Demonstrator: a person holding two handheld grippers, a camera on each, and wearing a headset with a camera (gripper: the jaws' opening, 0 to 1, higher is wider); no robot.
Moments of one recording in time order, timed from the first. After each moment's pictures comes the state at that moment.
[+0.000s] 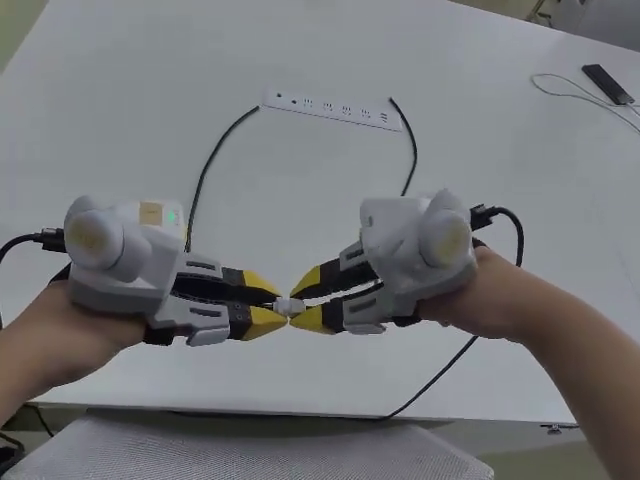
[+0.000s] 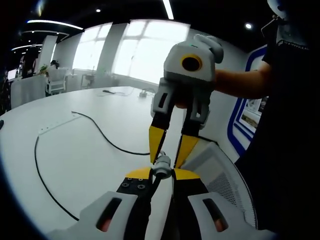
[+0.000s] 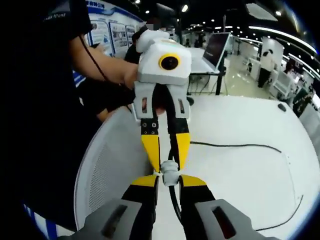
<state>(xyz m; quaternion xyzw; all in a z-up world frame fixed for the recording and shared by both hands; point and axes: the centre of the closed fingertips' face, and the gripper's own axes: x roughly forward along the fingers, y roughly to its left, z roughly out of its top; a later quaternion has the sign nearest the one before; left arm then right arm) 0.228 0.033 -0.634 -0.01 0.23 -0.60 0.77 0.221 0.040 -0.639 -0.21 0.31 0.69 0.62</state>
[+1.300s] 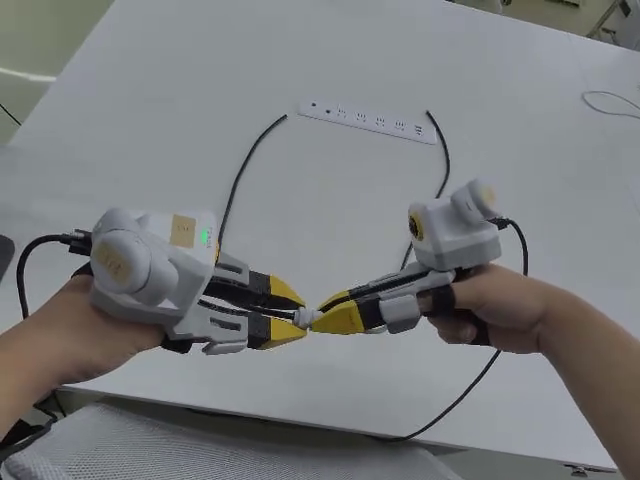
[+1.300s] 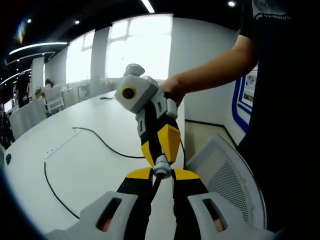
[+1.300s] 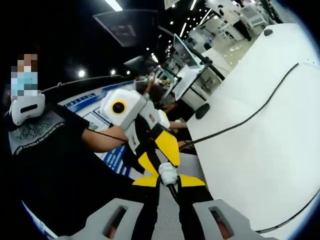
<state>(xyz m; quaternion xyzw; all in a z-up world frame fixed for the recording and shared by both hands) 0.225 0.016 -0.625 0.09 0.20 -0.60 0.77 0.217 0.027 -0.627 0.16 0.46 0.70 0.53</state>
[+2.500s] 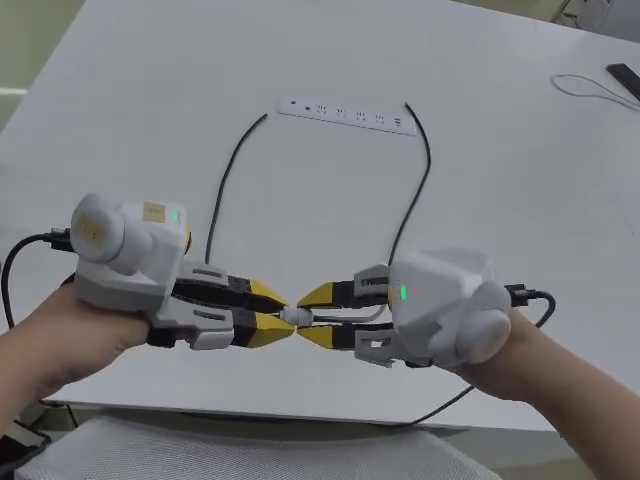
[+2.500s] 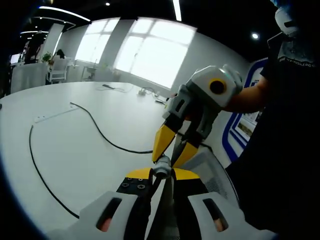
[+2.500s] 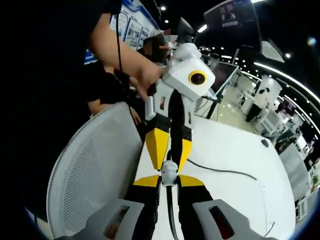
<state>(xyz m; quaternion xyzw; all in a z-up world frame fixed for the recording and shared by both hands) 0.222 0.031 -0.631 -0.05 0.26 -0.60 0.75 0.217 0.041 -0.637 -0.31 0.14 0.67 0.66</state>
